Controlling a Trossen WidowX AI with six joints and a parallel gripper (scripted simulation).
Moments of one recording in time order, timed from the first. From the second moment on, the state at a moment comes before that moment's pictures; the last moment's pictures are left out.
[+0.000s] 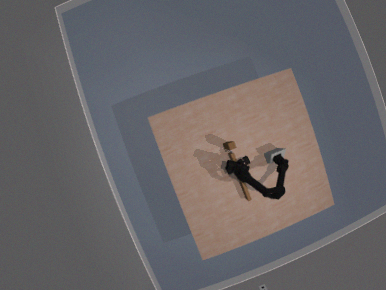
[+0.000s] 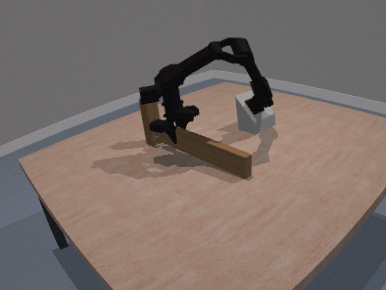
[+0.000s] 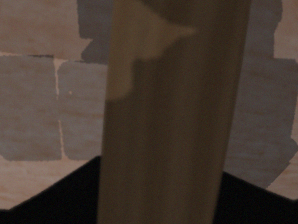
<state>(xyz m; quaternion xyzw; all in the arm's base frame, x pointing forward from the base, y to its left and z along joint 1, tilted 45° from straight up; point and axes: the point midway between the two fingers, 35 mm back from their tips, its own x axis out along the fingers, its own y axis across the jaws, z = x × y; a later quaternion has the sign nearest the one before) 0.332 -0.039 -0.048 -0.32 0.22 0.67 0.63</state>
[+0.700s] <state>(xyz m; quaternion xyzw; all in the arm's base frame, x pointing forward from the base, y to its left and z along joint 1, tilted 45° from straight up) 0.331 -0.041 -0.050 -0.32 0.22 0.67 0.63</state>
